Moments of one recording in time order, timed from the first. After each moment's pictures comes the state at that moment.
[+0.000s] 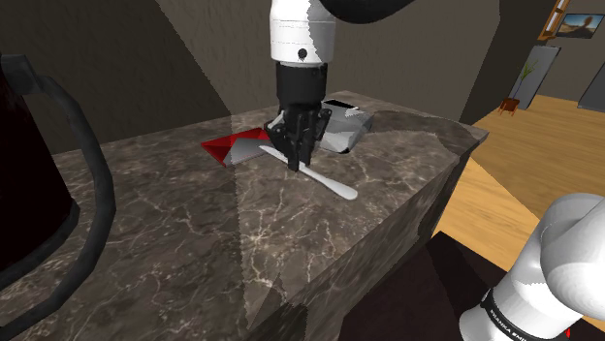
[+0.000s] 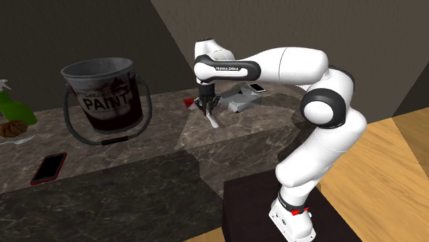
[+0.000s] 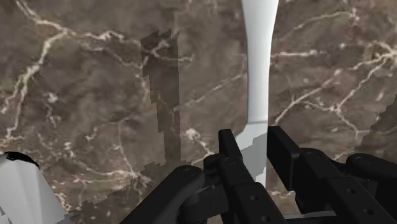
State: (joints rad) arm 0.17 -0.24 0.45 -1.94 0.10 1.72 0.46
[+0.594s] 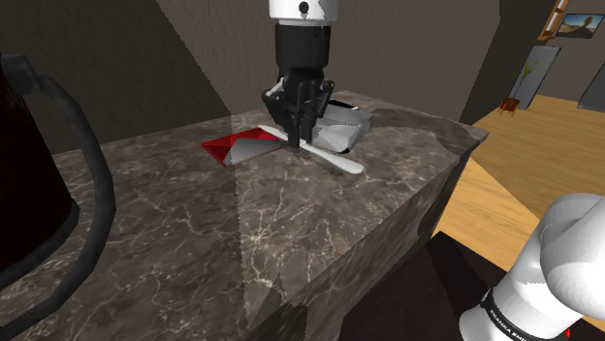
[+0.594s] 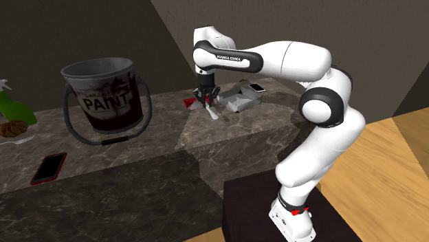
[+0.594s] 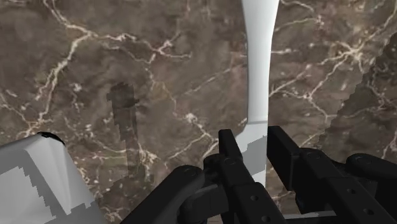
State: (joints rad) arm 0.17 -0.22 0.45 -1.81 0.09 1.59 0.47
